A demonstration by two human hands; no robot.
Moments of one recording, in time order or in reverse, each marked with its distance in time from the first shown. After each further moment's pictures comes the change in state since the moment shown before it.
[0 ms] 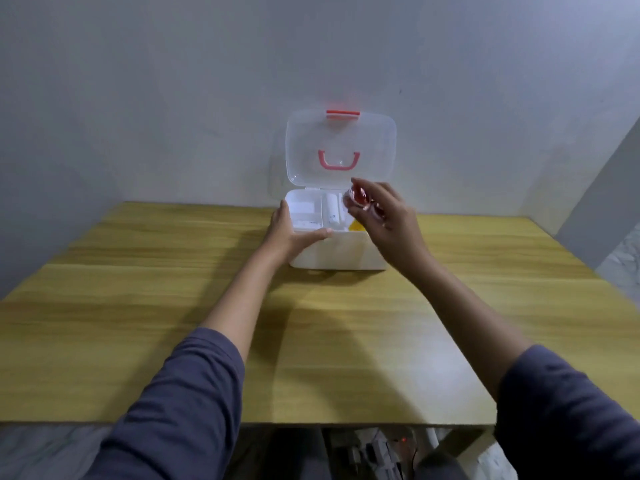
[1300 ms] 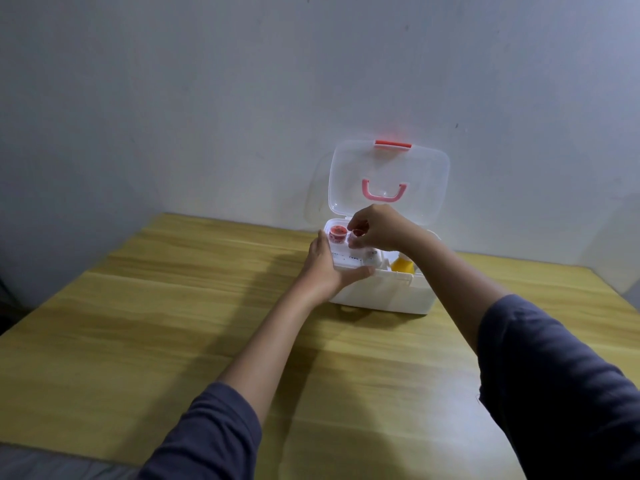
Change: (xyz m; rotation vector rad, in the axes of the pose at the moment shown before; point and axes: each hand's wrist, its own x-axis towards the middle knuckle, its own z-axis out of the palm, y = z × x) left_hand 0.008 -0.010 0.004 -0.059 -0.027 -0.018; right_hand 0.102 0.014 0.060 -0.454 -0.625 0.137
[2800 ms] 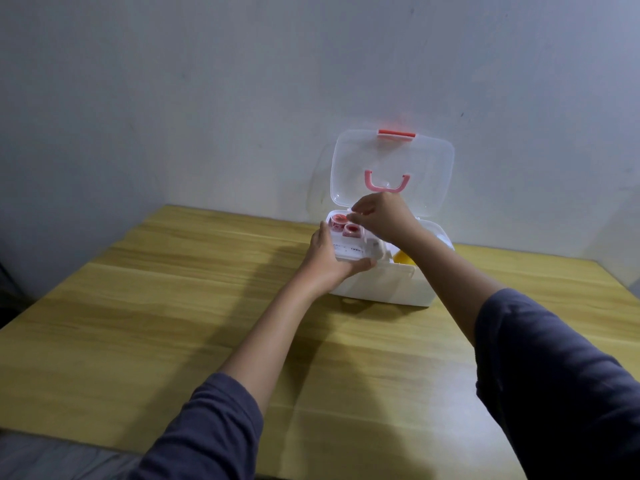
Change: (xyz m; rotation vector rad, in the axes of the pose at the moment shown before) left_hand 0.018 -0.018 0.006 -0.006 0.024 0.028; right_hand 0.002 0.002 0.007 0.146 0.215 0.053
